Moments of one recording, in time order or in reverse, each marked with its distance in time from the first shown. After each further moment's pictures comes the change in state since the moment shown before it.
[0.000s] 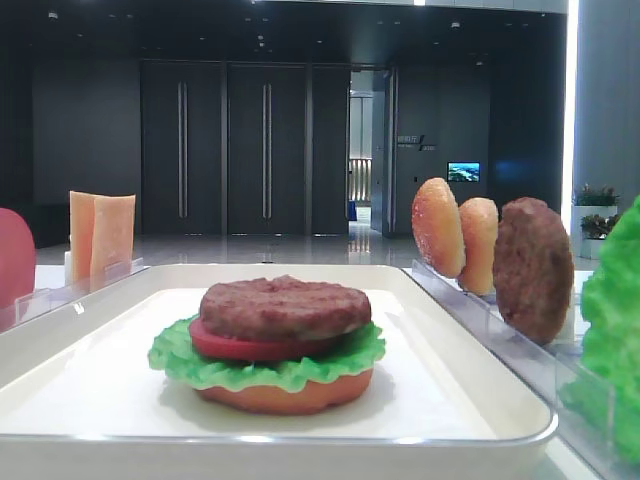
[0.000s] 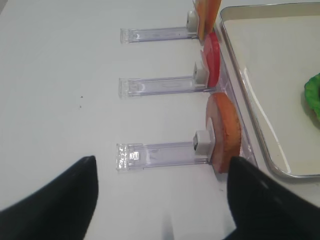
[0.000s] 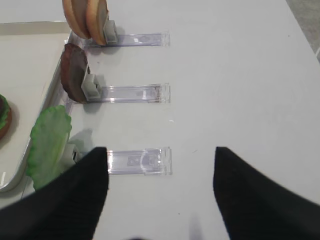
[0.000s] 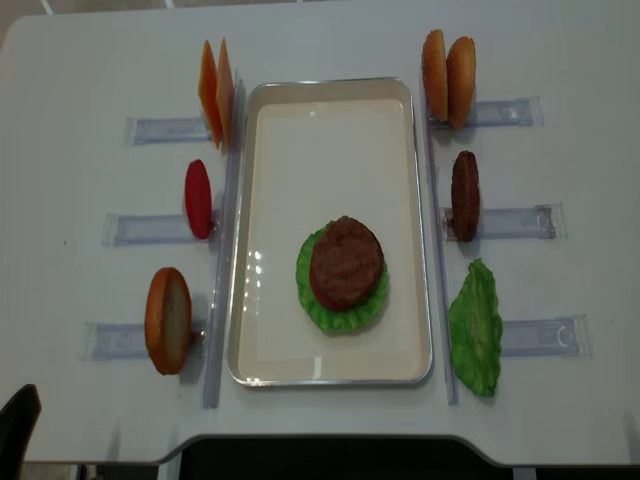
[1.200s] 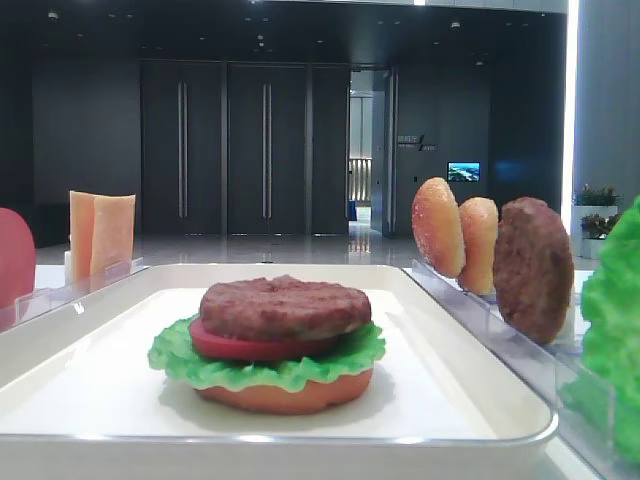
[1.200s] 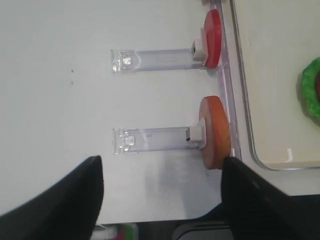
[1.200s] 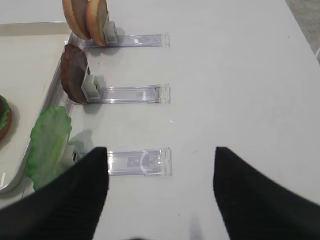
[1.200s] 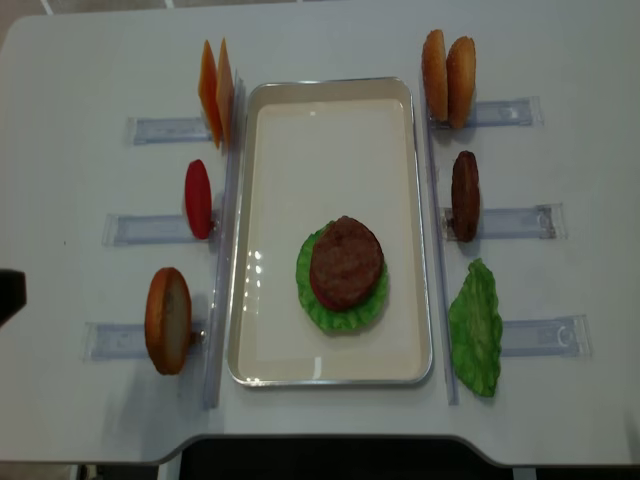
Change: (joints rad) left arm 0.000 0.662 -0.377 -0.008 0.093 -0.026; right arm 0.000 0.000 0.000 0.000 -0.003 0.000
